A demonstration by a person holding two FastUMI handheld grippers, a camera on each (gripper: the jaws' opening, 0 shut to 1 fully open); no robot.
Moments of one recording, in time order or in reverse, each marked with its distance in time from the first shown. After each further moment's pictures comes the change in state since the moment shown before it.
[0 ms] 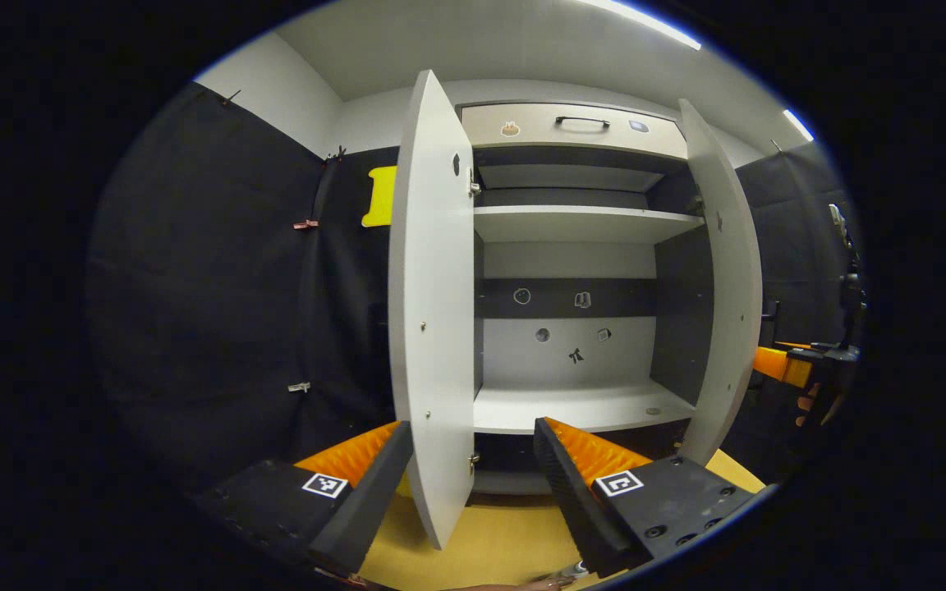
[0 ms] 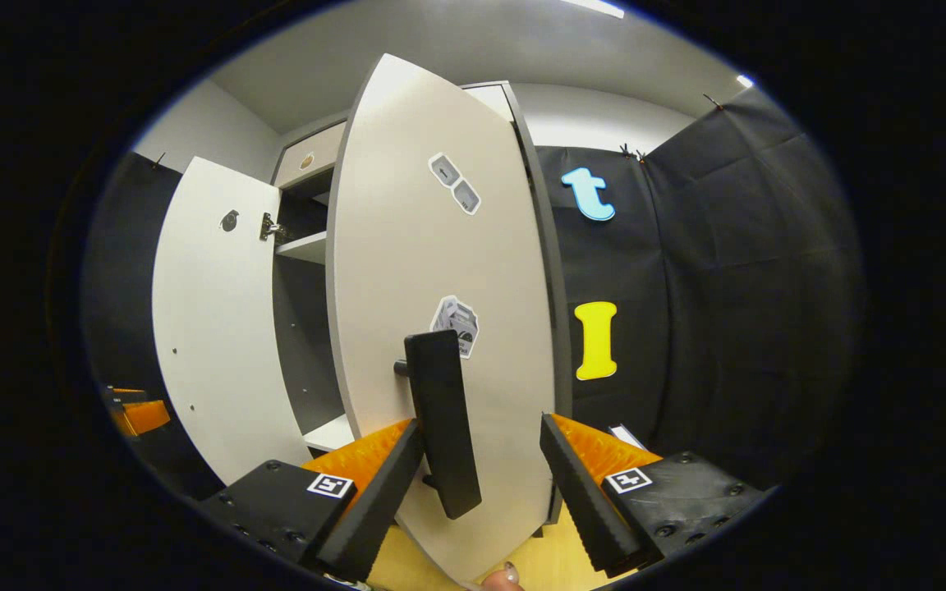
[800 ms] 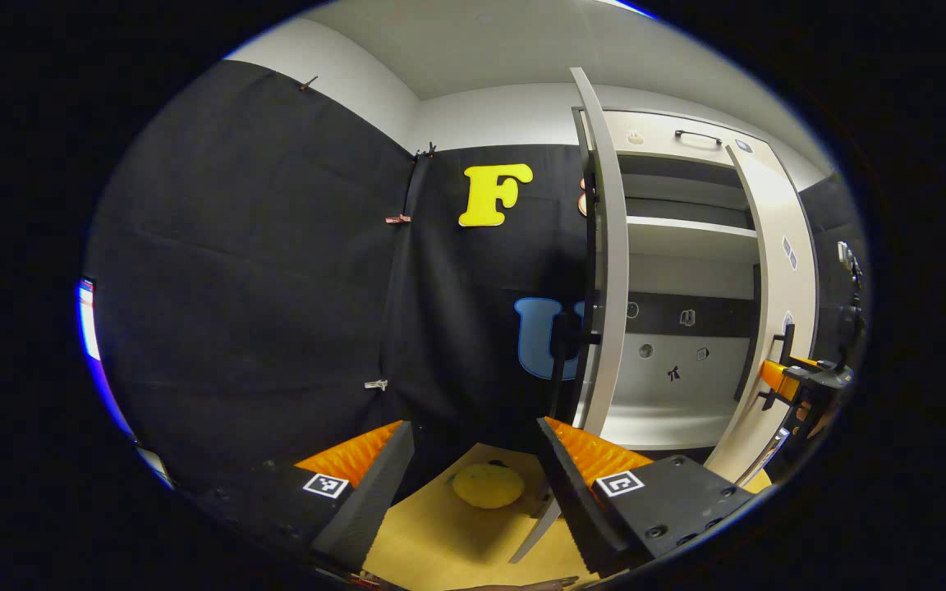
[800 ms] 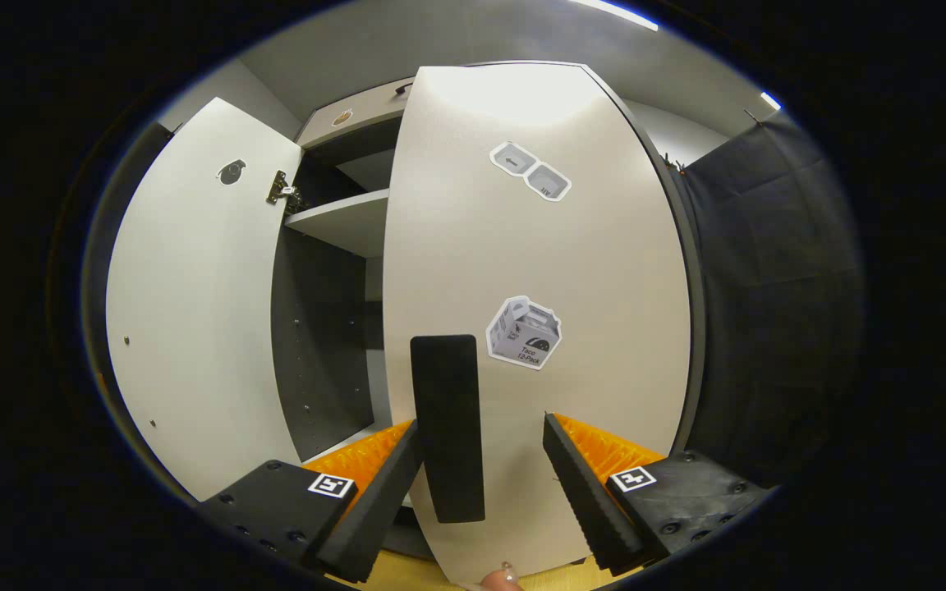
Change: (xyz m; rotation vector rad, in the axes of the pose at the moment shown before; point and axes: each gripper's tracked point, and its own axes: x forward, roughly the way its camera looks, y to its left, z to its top) left arm 0.027 0.129 -0.003 -0.103 -0.013 0.202; right arm 0.116 0.081 -0.019 -0.089 -0.053 -0.017
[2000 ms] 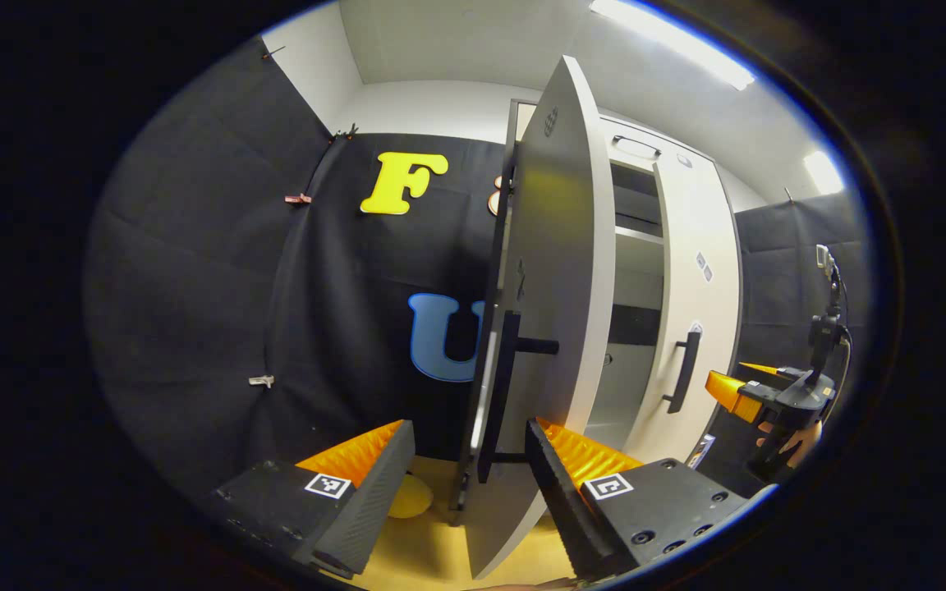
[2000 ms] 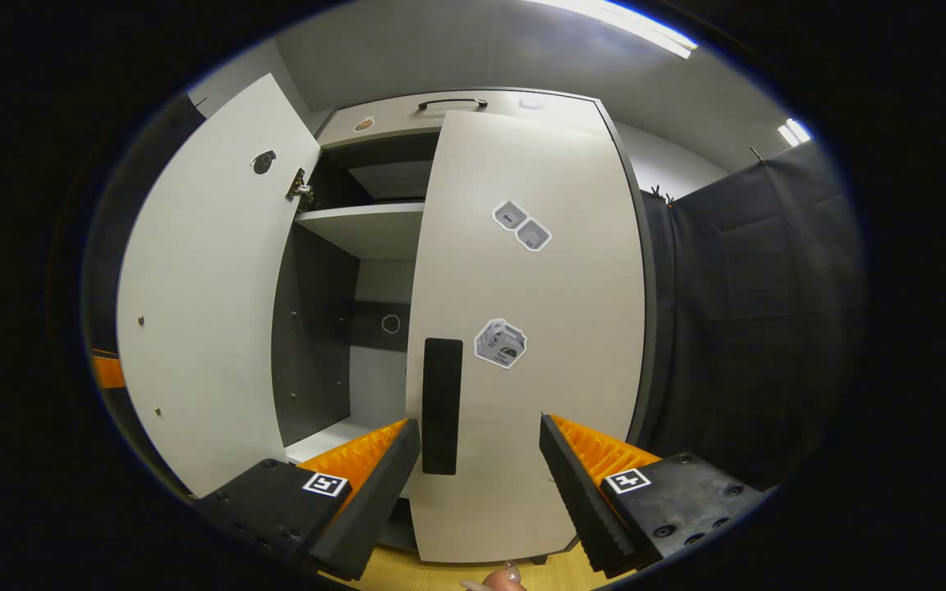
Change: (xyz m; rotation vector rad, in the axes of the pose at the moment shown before) left arm 0.028 -0.083 -0.008 -0.055 0.006 -0.386; right arm -0.064 -0.006 0.019 -0.114 -0.045 -0.053
